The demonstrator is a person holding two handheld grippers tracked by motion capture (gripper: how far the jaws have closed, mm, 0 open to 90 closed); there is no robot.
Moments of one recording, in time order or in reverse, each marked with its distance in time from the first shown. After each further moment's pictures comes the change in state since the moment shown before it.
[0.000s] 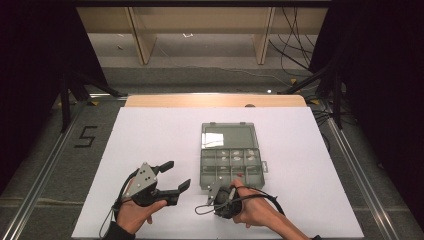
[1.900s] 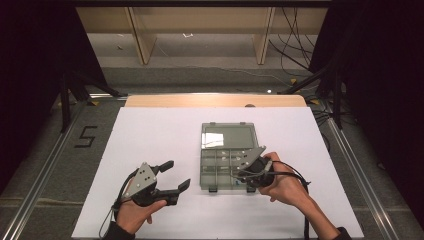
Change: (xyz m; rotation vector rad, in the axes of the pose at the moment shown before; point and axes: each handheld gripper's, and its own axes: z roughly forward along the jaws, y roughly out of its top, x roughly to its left) left arm 0.000 0.000 -0.001 -0.001 0.005 -0.009; right arm -0.051 -0.044 -0.079 -0.155 -0.226 0.148
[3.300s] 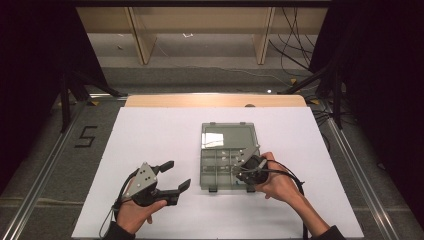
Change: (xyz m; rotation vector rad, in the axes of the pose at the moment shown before) left arm 0.000 0.000 0.001 0.000 -0.005 0.006; right arm -0.013 -0.007 0.033 0.048 -0.004 0.061
